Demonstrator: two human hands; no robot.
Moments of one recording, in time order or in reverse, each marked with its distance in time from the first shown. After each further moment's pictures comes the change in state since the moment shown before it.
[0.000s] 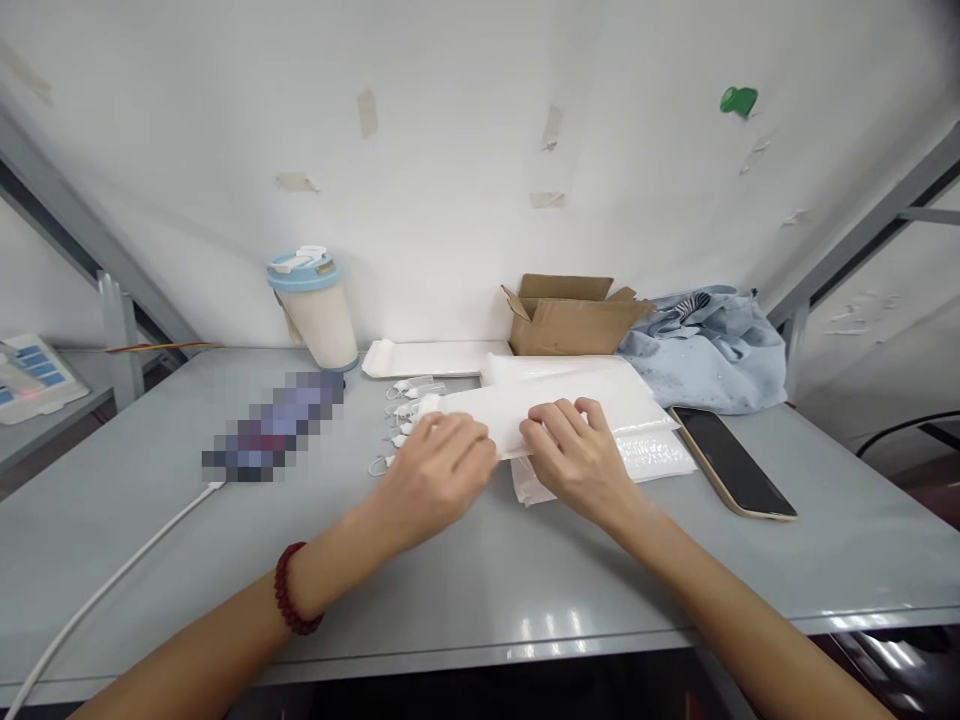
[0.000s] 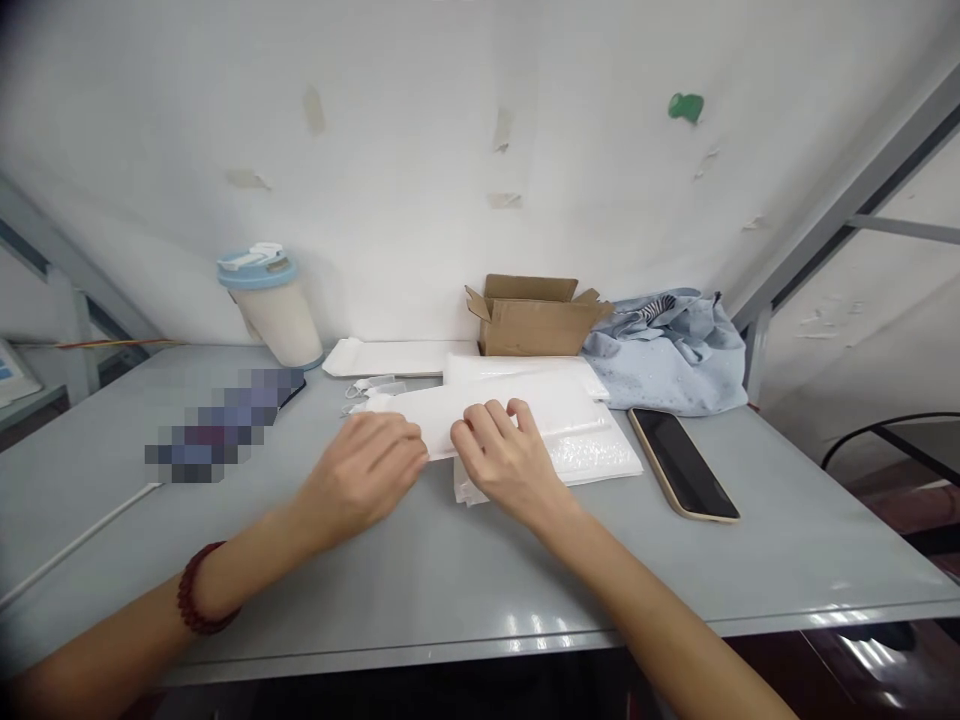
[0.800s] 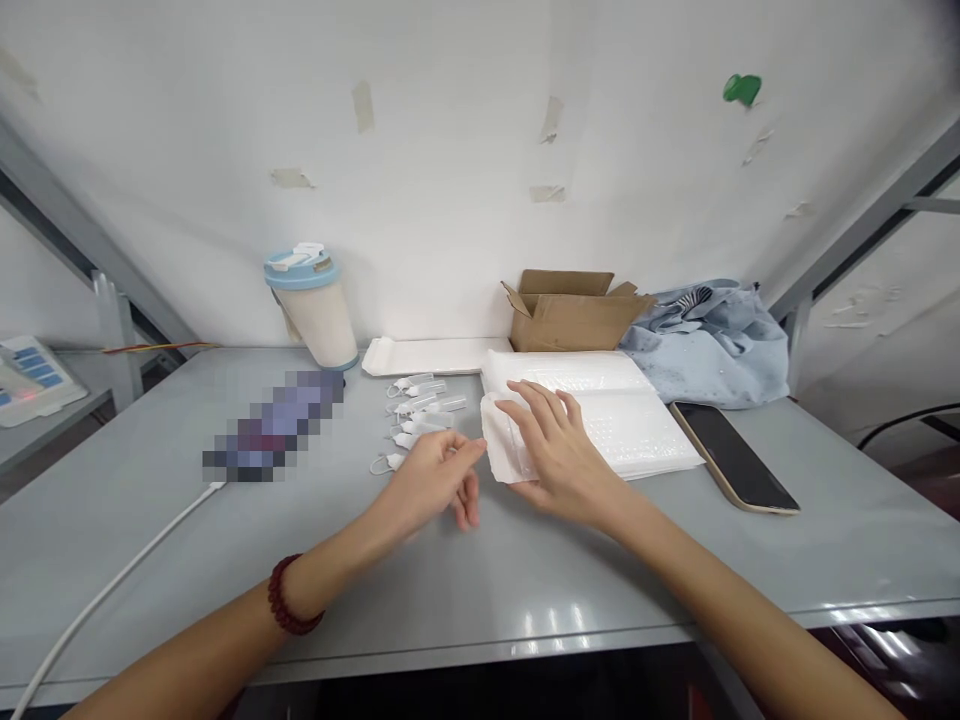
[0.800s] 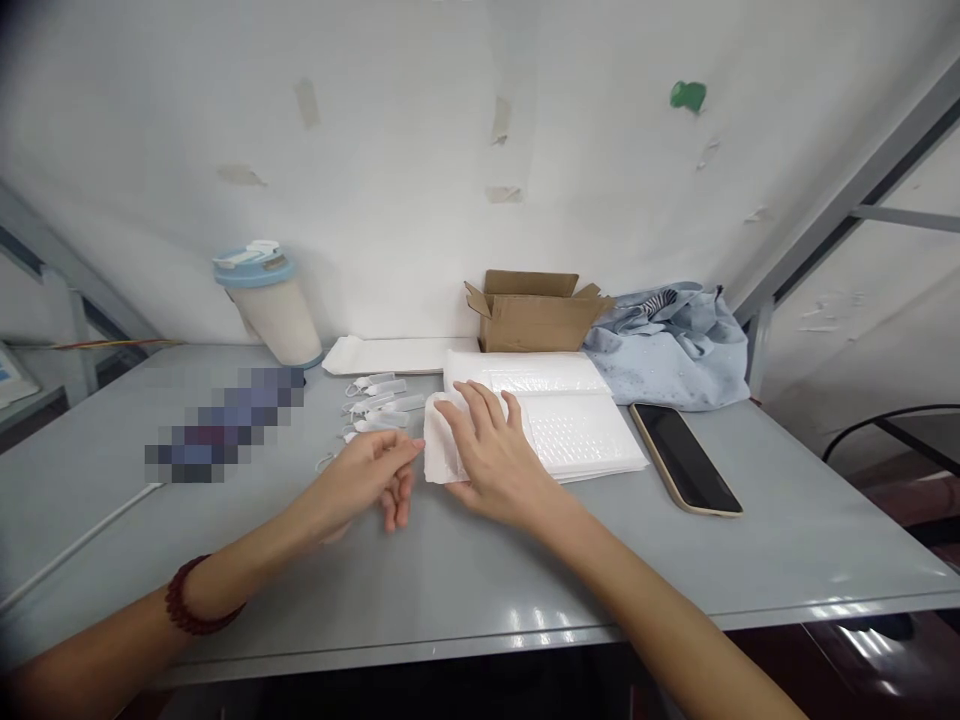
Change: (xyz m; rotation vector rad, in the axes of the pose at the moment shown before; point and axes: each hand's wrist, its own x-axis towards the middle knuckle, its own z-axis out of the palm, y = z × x) left_hand 0.008 0.009 -0.004 -1.314 -0.437 -1.382; right_hand -0.005 -0.008 0.002 0.397 -0.470 0.161
